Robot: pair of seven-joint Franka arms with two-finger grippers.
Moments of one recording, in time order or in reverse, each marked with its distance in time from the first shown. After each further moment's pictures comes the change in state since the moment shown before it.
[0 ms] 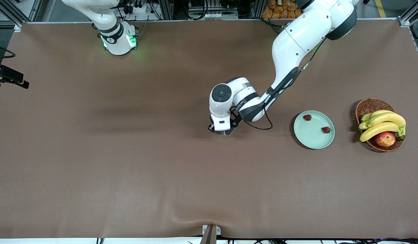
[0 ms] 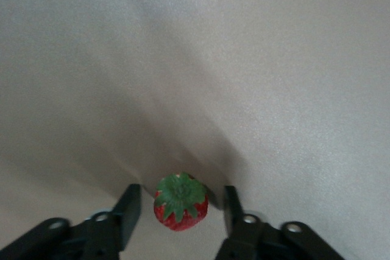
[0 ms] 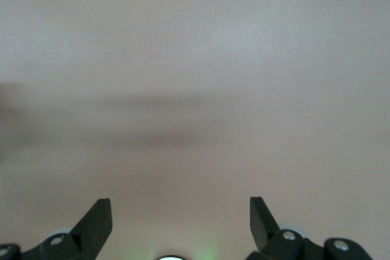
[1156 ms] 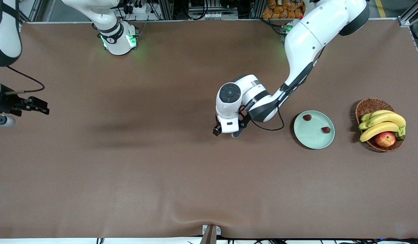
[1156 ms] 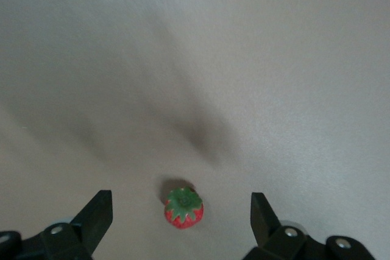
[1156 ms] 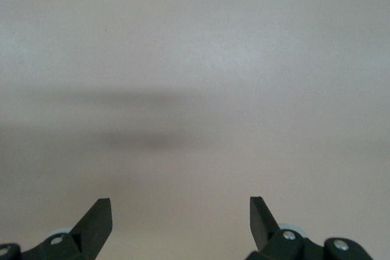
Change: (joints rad) left arm 0.079 -0.058 -0.056 -0.001 0.000 -0.080 0.011; right arm 0.000 0.074 0.051 -0.126 -0.067 0.237 0.003
